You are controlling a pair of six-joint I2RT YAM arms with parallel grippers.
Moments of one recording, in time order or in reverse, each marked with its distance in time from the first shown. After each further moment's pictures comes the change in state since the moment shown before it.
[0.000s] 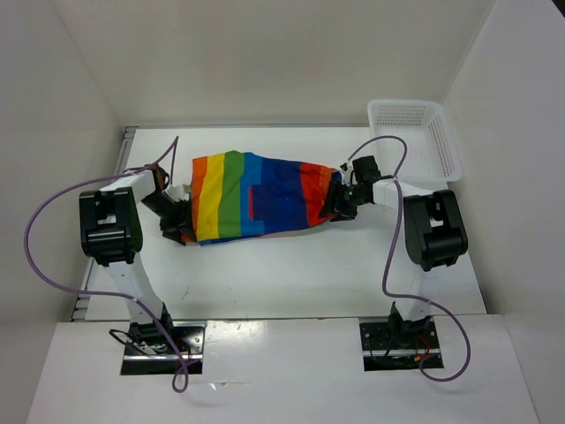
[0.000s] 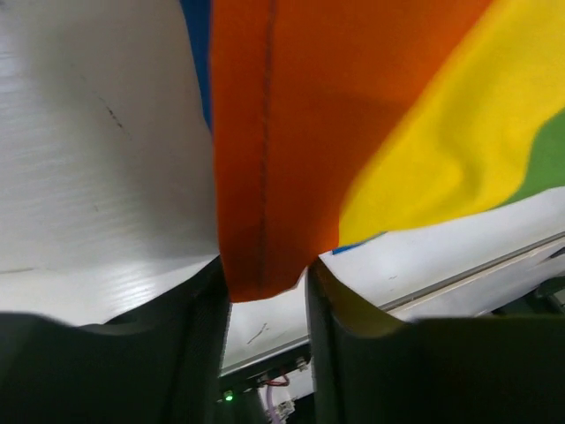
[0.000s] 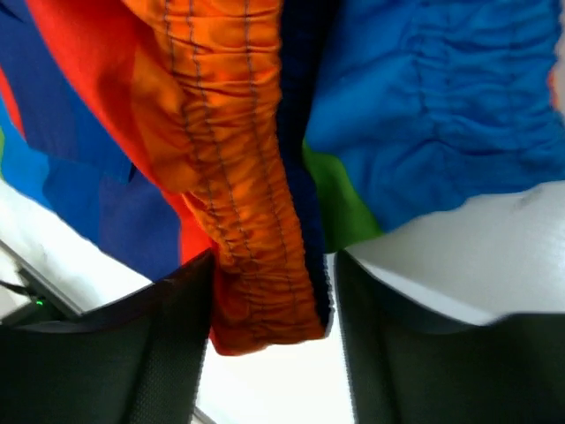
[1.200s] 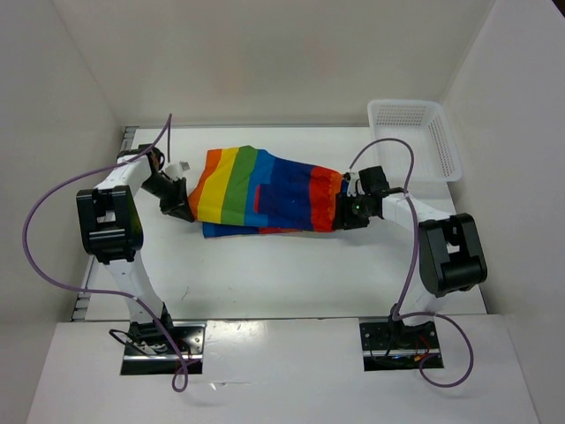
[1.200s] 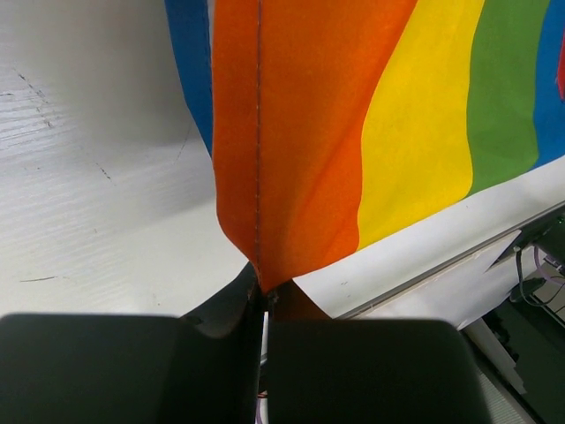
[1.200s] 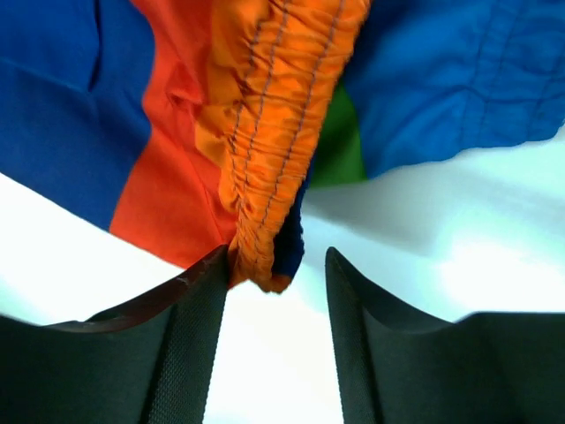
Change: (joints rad) left arm 0.002 0.029 0.211 -0.076 0.107 -0.002; right arm 0.011 -0.214 -0.154 -0.045 0.140 -0.247
